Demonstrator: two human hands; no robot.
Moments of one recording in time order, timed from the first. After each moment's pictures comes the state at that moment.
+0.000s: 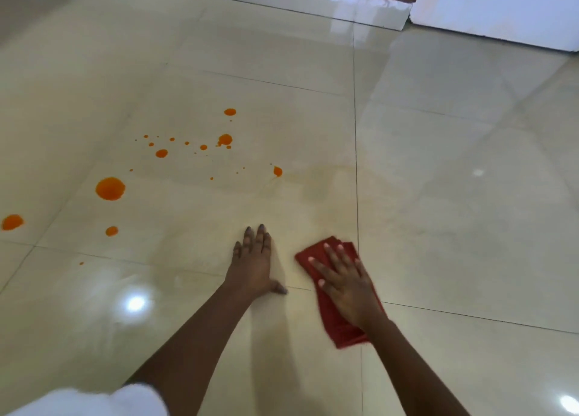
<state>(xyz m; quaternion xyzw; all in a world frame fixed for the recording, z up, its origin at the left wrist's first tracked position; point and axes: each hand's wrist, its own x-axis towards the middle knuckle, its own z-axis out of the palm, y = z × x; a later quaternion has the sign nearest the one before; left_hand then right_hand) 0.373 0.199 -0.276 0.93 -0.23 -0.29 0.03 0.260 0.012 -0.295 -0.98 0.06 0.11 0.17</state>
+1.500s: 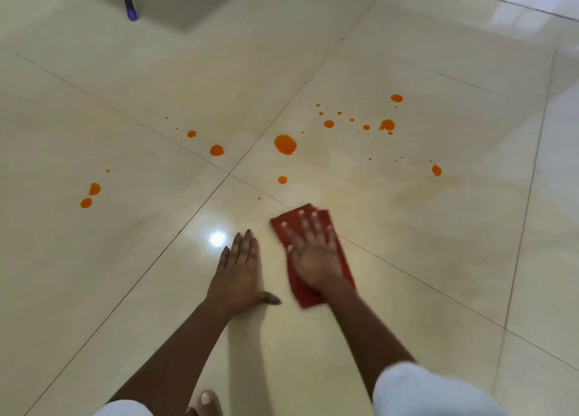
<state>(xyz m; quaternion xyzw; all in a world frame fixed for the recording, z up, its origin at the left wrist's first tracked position) 0.295 0.475 -0.281 0.97 -0.03 -0.24 0.05 0.344 0.309 -0.295 -0.97 -0.14 0.13 0.13</state>
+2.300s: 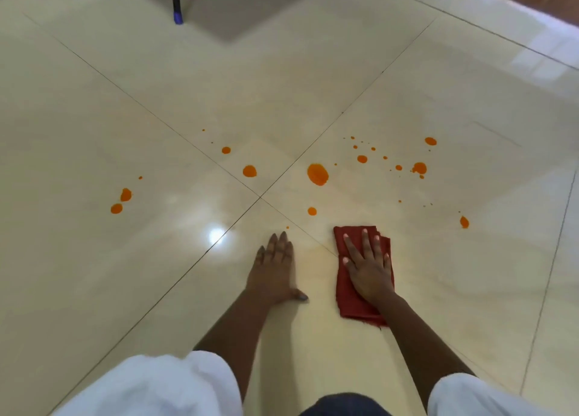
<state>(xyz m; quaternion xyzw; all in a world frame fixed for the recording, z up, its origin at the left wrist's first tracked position) 0.360 0.474 -0.269 0.96 -0.03 -0.28 0.10 0.401 0.267 -0.277 -0.96 -0.05 0.26 0.10</state>
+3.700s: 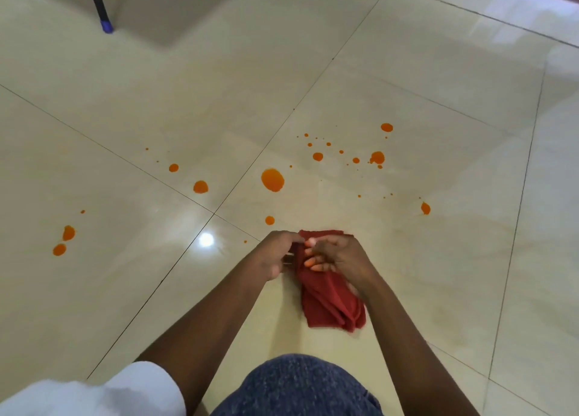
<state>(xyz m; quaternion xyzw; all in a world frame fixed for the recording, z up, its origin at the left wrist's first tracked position) 0.445 0.398 -0.204 0.60 0.29 -0.36 0.66 0.429 0.258 -0.203 -0.65 0.17 0.27 0.69</state>
